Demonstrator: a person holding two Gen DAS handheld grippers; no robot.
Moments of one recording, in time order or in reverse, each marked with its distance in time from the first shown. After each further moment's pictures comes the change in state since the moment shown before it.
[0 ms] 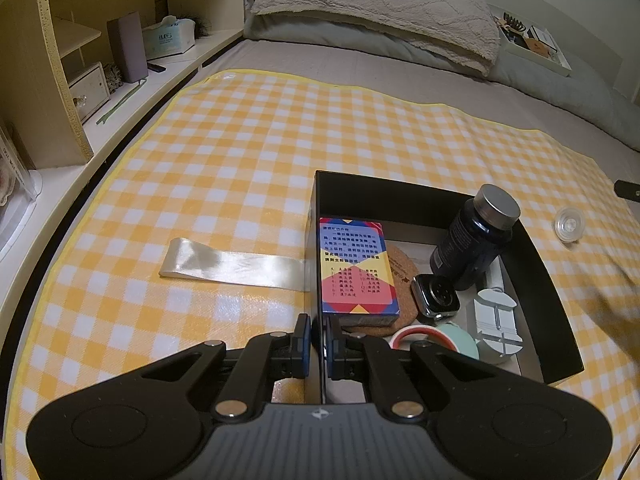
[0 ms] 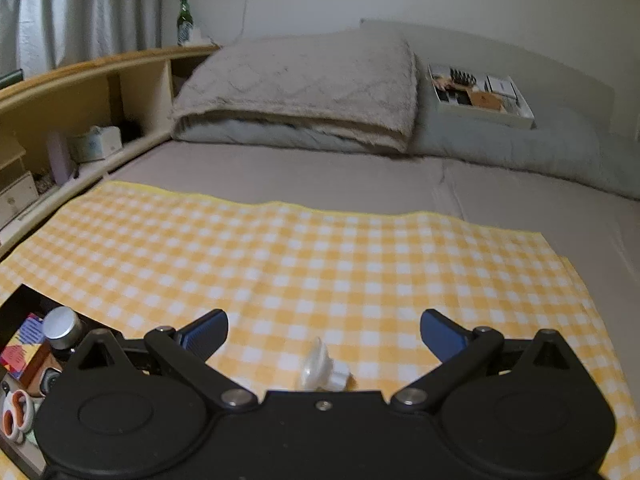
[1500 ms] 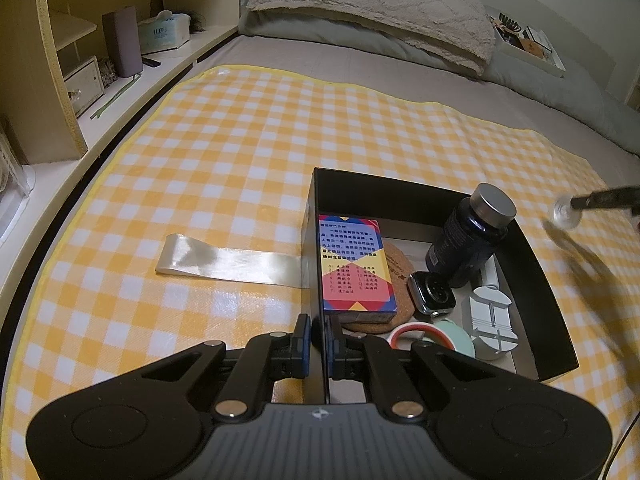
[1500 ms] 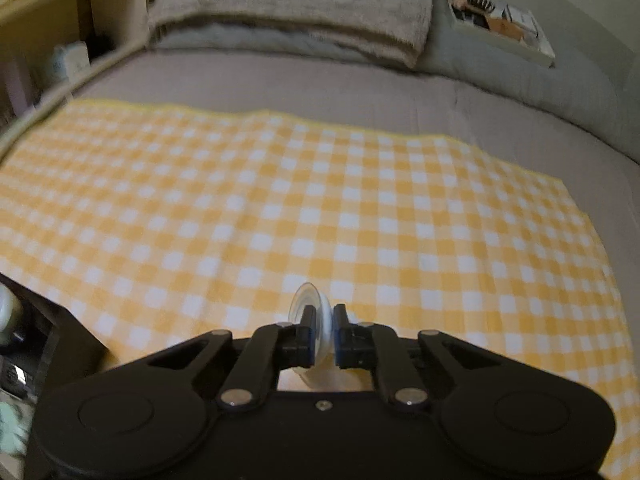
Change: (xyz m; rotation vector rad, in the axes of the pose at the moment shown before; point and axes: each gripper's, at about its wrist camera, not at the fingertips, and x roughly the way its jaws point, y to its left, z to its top) left arm -0.001 0.003 -0.002 -0.005 0.010 -0.028; right arm 0.074 0.033 0.007 -0.031 0.248 -0.039
